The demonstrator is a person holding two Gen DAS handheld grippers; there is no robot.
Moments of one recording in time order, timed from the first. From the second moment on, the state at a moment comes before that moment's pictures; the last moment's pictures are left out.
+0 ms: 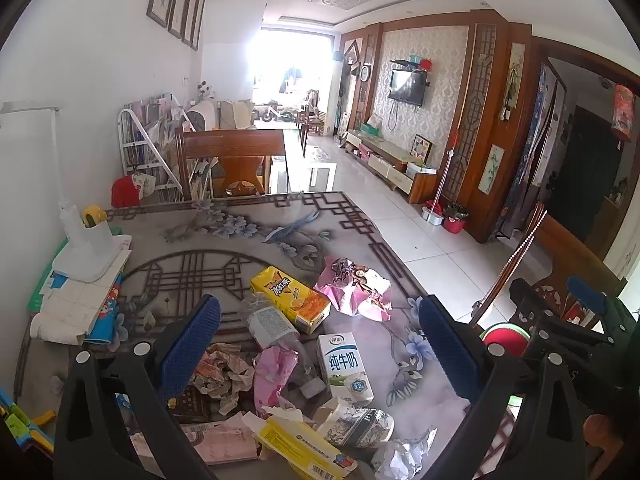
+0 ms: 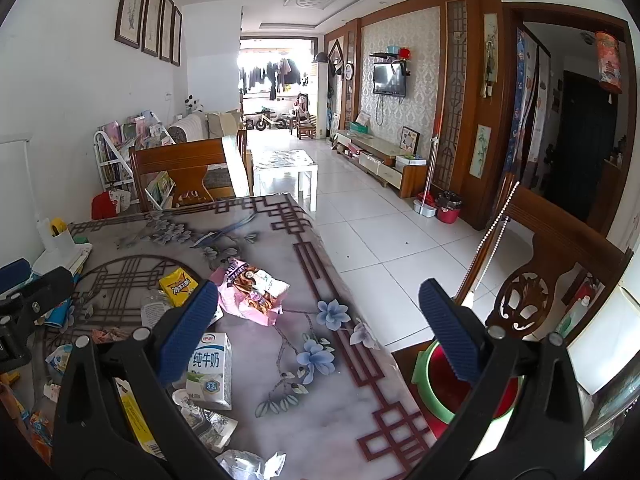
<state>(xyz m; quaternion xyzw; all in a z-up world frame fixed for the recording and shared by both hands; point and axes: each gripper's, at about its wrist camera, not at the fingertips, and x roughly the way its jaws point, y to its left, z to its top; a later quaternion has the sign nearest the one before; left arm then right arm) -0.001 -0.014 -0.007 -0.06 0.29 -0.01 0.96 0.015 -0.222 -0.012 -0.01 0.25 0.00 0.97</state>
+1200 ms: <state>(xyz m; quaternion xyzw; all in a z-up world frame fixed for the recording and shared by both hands) -0.004 -0.008 -0.016 -0.06 0.31 0.00 0.95 0.020 -0.222 -0.026 0.01 0.27 0.02 0.96</state>
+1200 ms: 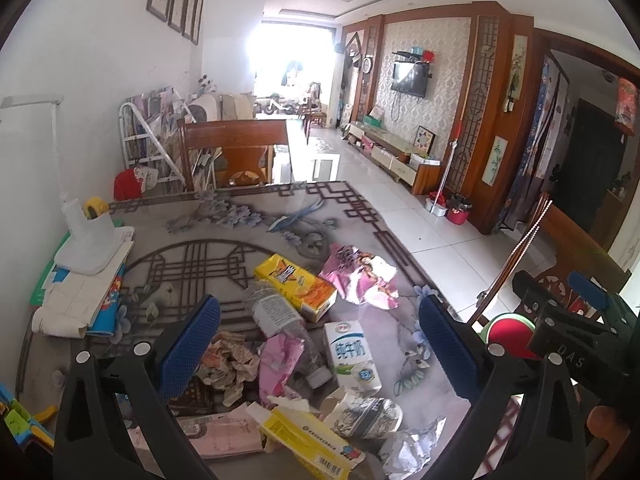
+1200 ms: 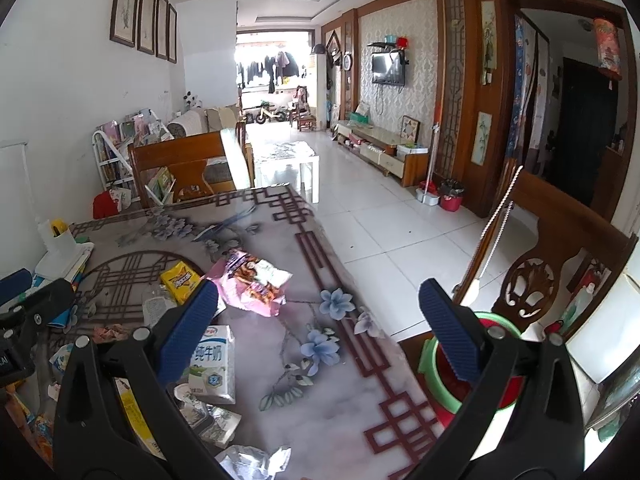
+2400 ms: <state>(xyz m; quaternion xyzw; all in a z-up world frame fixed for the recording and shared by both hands) -0.130 0.170 -0.198 -0.04 0.53 0.09 0.84 0.032 -0.016 -0.122 -0.14 0.49 0.41 0.76</state>
